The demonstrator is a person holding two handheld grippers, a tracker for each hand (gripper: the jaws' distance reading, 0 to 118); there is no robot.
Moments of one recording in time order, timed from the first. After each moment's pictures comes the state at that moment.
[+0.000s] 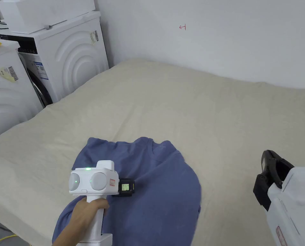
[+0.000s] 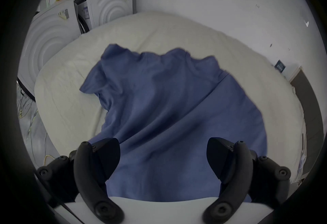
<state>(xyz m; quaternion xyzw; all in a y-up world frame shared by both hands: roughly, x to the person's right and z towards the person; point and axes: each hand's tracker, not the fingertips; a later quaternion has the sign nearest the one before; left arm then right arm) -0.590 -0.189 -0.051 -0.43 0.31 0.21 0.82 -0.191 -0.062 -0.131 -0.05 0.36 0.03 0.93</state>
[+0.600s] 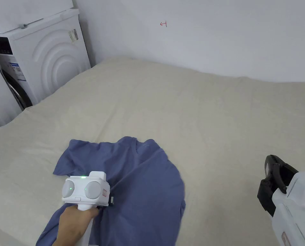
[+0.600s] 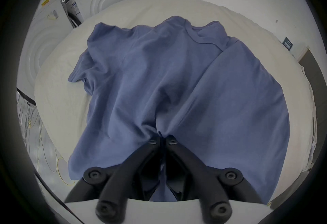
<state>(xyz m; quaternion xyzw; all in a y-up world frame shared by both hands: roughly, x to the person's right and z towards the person) -0.582 -0.226 -0.063 -0.49 0.30 0.16 0.81 -0.155 -0.068 -0.142 -0.06 0.33 0.04 0.94</state>
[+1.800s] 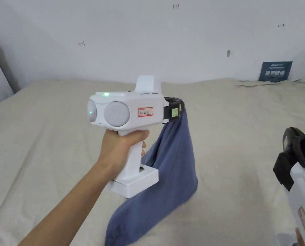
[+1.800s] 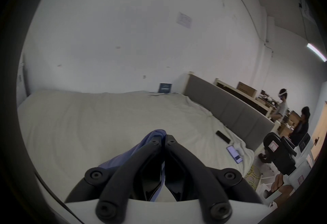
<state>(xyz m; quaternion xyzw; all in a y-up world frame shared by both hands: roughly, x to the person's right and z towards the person) -0.260 0.056 -0.217 -0.20 -0.12 0.10 0.97 0.055 -0.013 -0.132 0.02 0.15 0.01 0.99</state>
